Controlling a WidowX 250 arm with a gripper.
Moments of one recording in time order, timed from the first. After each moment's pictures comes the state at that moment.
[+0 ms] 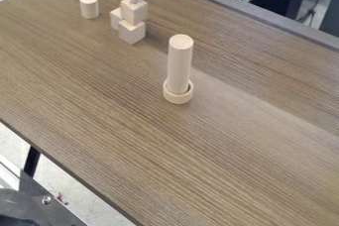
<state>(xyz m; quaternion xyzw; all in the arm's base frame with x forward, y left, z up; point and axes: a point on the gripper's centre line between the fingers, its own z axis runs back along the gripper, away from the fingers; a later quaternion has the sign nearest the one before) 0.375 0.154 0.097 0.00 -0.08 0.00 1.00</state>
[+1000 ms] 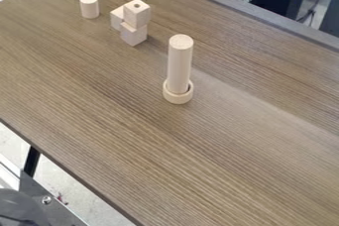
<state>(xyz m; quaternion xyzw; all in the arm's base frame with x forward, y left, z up) 0.351 0.115 0.138 -0.02 -0.12 -0.04 0.99</state>
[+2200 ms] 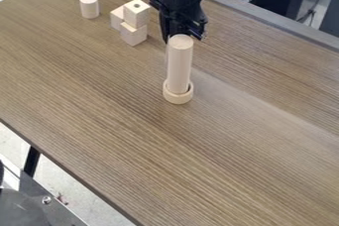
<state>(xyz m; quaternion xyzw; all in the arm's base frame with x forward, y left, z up) 0.334 0.049 0.073 0.02 -0.09 -0.11 0.99</state>
